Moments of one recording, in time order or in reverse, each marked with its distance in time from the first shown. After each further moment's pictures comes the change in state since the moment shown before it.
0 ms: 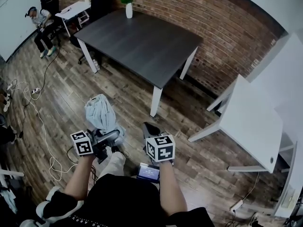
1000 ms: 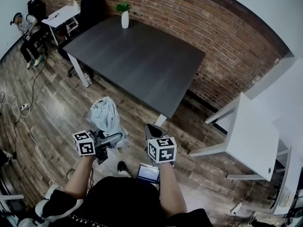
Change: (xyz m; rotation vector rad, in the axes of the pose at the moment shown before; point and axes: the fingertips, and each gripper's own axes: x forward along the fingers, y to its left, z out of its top) left arm 0.037 0.180 0.136 0.011 0.099 -0.095; right arm 0.182 -0.044 0.116 0.020 0.008 -0.147
